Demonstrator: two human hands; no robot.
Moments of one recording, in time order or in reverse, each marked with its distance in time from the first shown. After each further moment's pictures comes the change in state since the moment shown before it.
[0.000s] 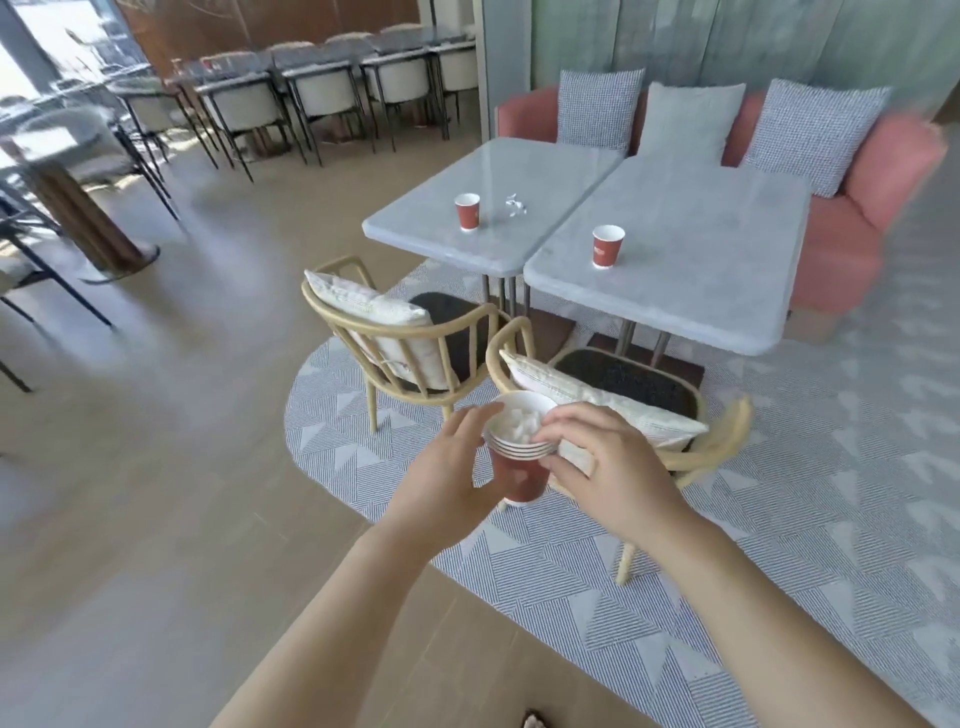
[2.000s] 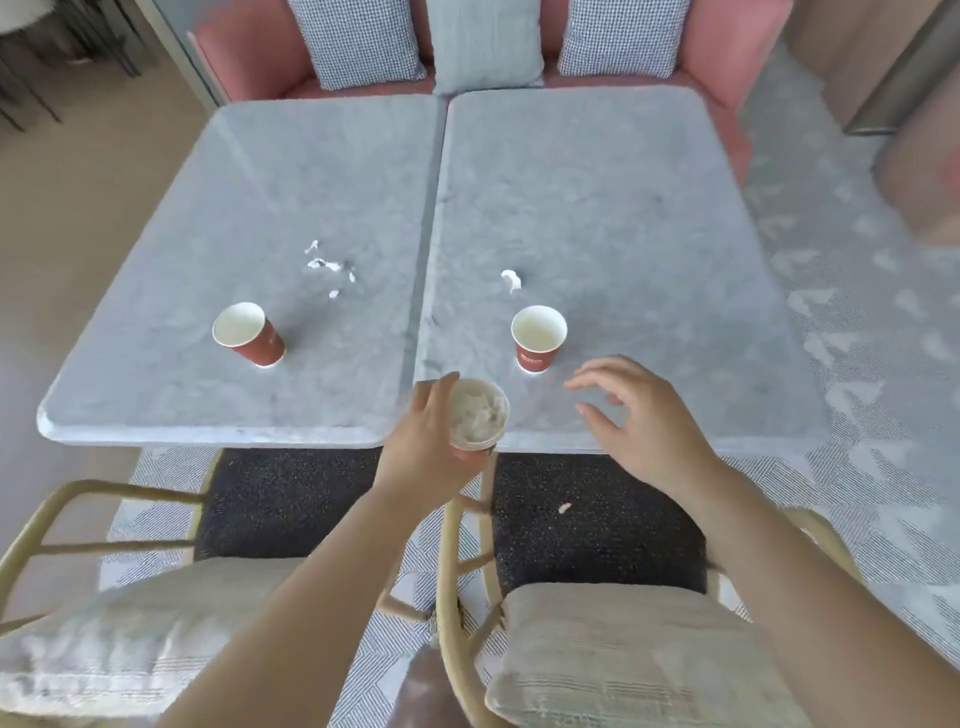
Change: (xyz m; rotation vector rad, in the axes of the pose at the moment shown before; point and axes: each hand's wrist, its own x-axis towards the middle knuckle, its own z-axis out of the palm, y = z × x) left_hand 0.612 -0.188 0.137 0.055 -0.406 0.085; right_hand 0.410 0.362 -0.005 -0.107 0.210 0.563
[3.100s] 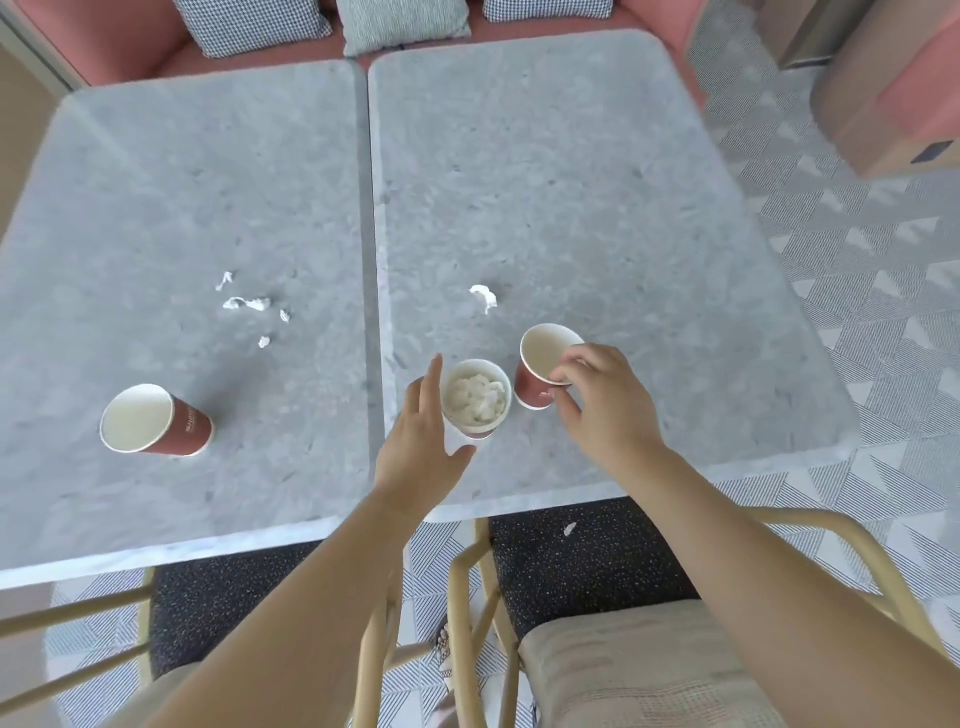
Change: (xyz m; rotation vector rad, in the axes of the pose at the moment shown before) left_hand 0.129 -0.057 0.049 -0.054 -0.129 0.110; right_hand 0.100 0.057 0.071 -0.266 0.171 0.209
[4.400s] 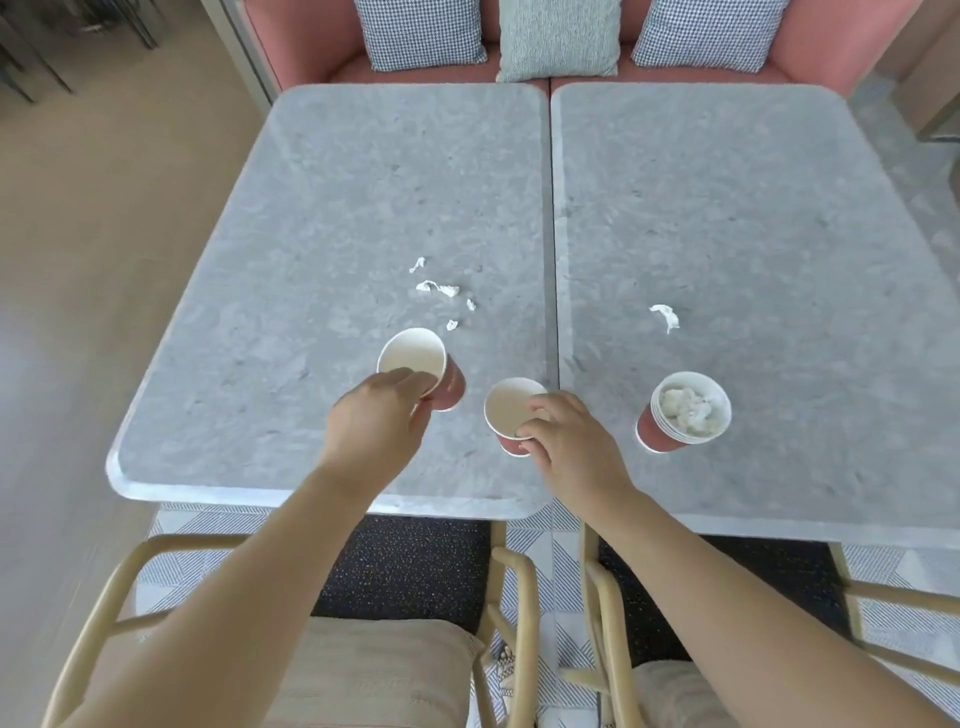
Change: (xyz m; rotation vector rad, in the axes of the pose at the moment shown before) left_hand -0.054 -0.148 -0.183 0.366 0.280 0.114; right_hand -0.009 -0.191 0.121 0.007 -0.242 -0.289
